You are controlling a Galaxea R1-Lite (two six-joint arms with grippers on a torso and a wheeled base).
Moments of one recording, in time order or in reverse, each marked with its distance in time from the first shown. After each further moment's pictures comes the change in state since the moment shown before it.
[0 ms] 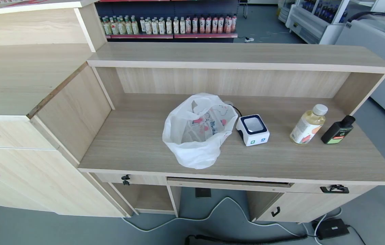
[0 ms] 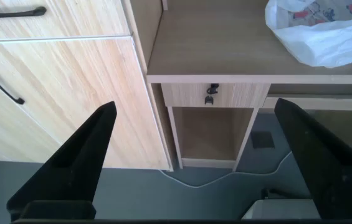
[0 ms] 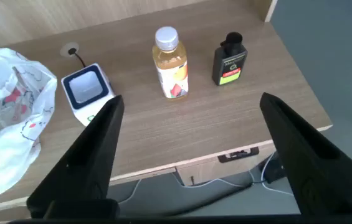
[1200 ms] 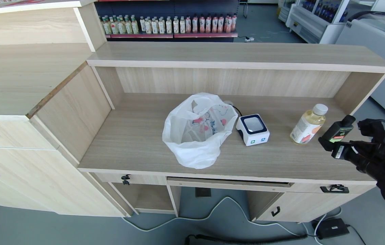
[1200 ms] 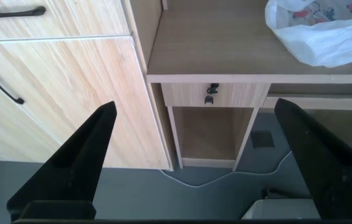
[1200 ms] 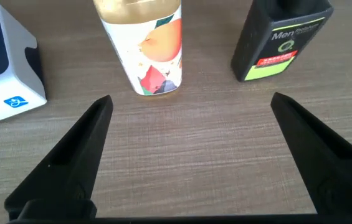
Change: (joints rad) left arm 0.000 0.000 0.000 0.000 0.000 0.000; right arm -0.113 0.968 -0.089 -0.801 0.212 -0.112
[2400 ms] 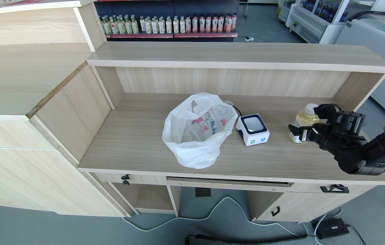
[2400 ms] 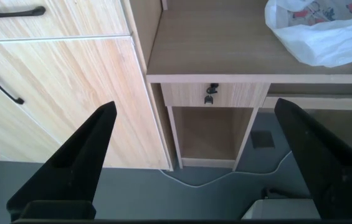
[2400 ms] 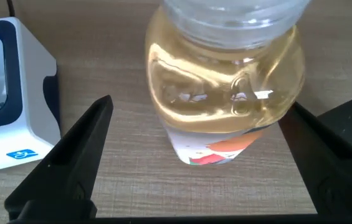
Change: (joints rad) left arm 0.000 0.000 0.000 0.000 0.000 0.000; right arm 0.157 0.182 -0.452 0.255 -0.084 -0.107
